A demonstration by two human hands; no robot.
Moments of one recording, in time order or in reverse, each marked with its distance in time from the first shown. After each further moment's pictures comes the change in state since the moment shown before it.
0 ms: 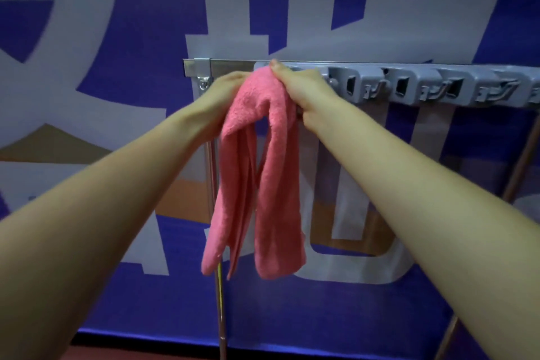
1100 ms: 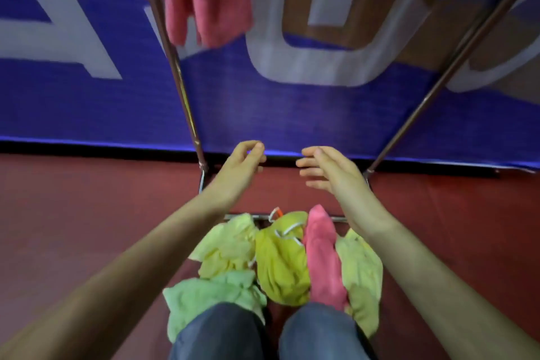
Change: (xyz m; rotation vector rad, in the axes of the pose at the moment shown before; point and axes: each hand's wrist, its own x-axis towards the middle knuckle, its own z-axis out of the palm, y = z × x) left_hand -0.300 -0.219 0.166 -0.044 -0.018 -0.744; right_hand -0.304 0.290 -0.125 -0.108 -0.058 0.477
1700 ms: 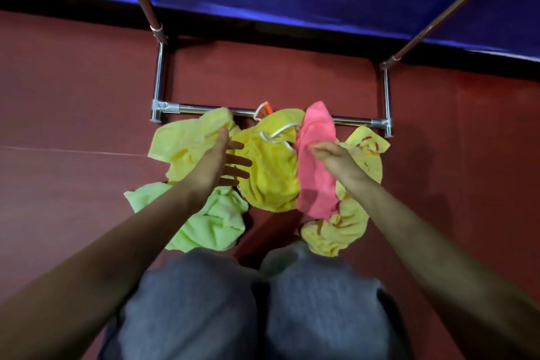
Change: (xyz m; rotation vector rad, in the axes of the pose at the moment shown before) left_hand 0.023 -0.223 0.045 -0.128 -0.111 -0.617; right_hand 0.034 0.265 -0.040 -0.413 -0.022 0.545
